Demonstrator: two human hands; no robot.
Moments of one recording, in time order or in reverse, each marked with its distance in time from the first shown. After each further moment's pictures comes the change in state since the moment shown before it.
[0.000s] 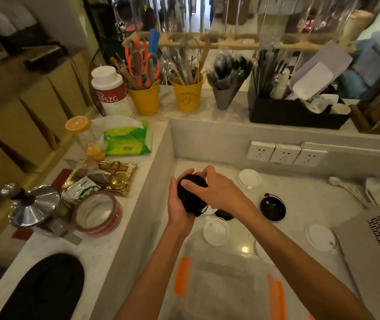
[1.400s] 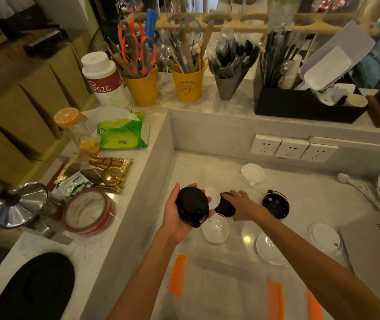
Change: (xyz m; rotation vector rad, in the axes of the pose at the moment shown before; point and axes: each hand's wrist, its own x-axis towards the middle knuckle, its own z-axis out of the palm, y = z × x) left_hand 0.011 -0.025 -0.034 -0.188 0.043 -0.351; right_hand 0.076 0.179 0.039 -0.583 -0.404 0.042
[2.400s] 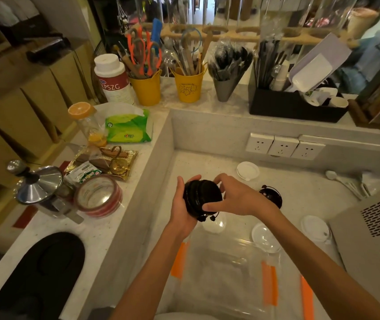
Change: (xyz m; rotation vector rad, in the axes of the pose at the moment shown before) left_hand -0.036 -0.016 0.023 0.201 0.030 0.135; right_hand -0.133 -0.080 -0.062 0.426 0.240 -0.133
